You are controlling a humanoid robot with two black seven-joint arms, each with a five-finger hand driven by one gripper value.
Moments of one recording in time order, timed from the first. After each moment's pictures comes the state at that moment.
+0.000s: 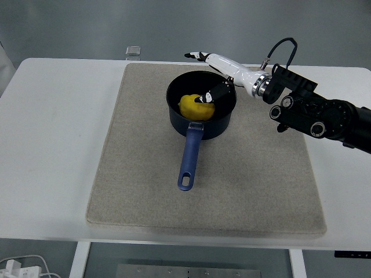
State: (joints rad) left arm -0.03 0.00 -0.08 -0.13 -0.06 -0.11 -0.03; right arm 1.30 -0.15 -0.14 0.77 -0.73 -0.18 0.32
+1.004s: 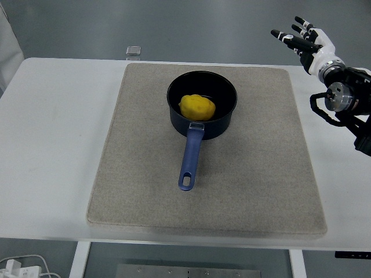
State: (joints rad) left arm -0.03 0.00 -0.08 -0.13 -0.06 -0.11 -0.03; right arm 1.16 -0.26 0.13 0.56 0.32 -0.13 0.21
